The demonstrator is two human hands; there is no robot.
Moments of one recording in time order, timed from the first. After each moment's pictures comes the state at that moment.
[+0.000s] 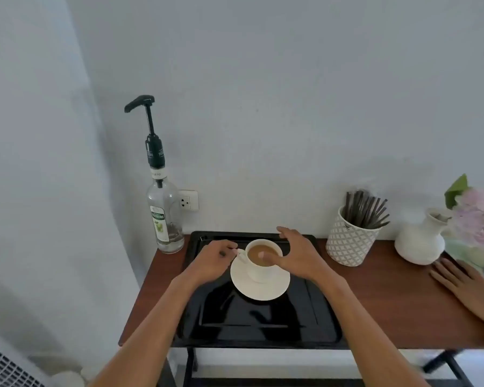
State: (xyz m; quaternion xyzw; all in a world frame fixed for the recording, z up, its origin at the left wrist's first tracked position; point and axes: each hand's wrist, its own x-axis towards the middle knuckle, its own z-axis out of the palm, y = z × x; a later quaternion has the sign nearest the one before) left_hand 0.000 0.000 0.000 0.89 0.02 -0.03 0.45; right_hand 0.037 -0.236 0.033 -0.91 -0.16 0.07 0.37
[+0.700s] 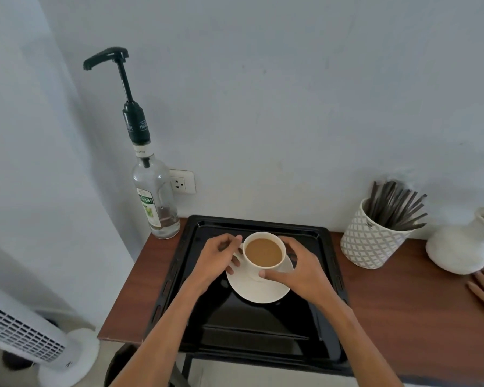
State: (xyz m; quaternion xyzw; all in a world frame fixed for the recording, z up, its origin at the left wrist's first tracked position) left_hand 0.022 -0.031 -0.036 0.76 0.14 0.04 0.64; right_hand 0.058 -0.250 -0.027 -0.86 -0.18 0.08 0.47
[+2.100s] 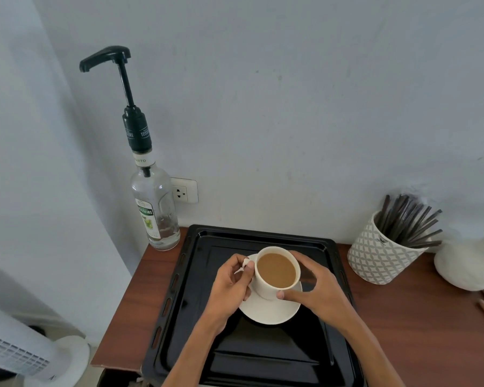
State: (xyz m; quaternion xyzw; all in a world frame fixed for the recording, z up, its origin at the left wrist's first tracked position) left_hand 0.007 -0.054 -0.053 0.67 0.08 0.06 0.74; right_hand 0.062 -0.260 -0.020 -0.83 -0.23 0.10 0.49
